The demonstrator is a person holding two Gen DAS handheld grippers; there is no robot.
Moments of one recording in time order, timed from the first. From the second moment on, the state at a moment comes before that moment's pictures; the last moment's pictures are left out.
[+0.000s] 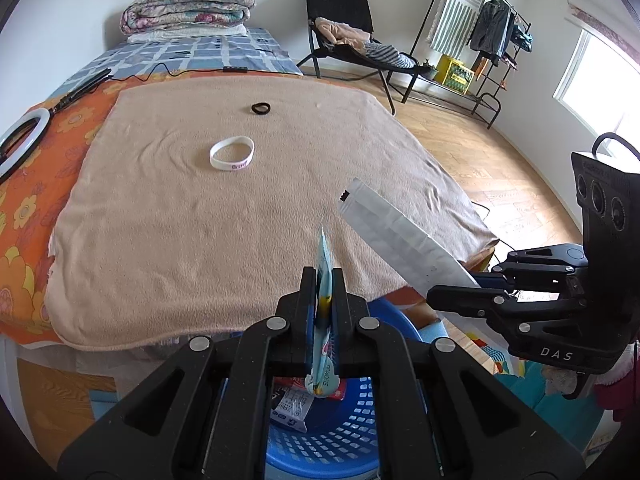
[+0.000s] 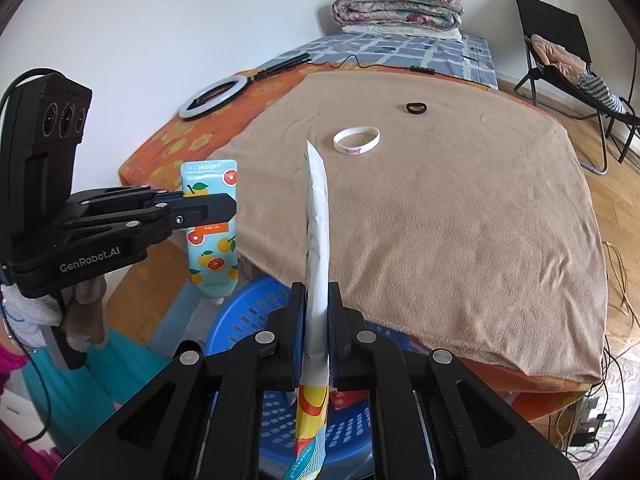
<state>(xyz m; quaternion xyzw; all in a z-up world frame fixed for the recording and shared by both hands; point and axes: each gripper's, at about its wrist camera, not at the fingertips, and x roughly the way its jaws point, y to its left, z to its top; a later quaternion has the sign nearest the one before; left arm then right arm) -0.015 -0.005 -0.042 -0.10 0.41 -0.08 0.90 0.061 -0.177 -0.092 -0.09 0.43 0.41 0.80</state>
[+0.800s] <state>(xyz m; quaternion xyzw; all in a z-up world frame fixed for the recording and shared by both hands) -0.026 -0.019 -0.105 -0.10 0.48 -0.08 0.87 0.036 -0.172 -0.148 -0.11 0.45 0.40 0.79</state>
